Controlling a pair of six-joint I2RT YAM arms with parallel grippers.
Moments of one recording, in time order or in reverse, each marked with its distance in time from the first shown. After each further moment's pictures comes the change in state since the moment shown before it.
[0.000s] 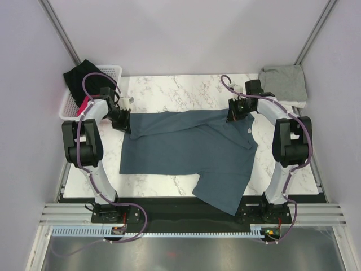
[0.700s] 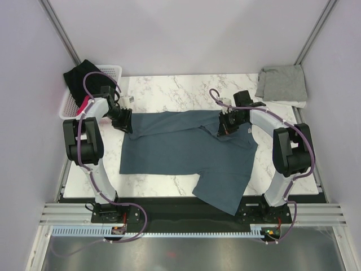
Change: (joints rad) left arm 0.000 0.026 0.053 -0.028 -0.013 0.011; right arm 0.124 -0.145 -0.199 -0.008 -0.037 0.027
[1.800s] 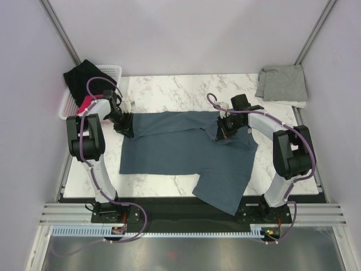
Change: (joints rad) left arm 0.000 0.082 -0.005 0.003 0.008 -0.027; right arm 0.042 -0.041 -0.073 0.008 -0.003 0.007
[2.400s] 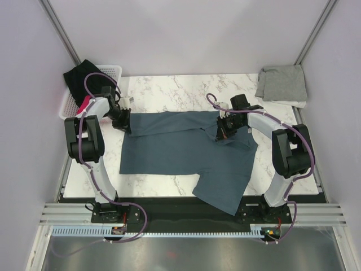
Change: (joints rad) left arm 0.000 -0.034 0.022 -0.004 -0.020 -0.007; right arm 0.000 0.017 0.008 0.001 0.000 0.000
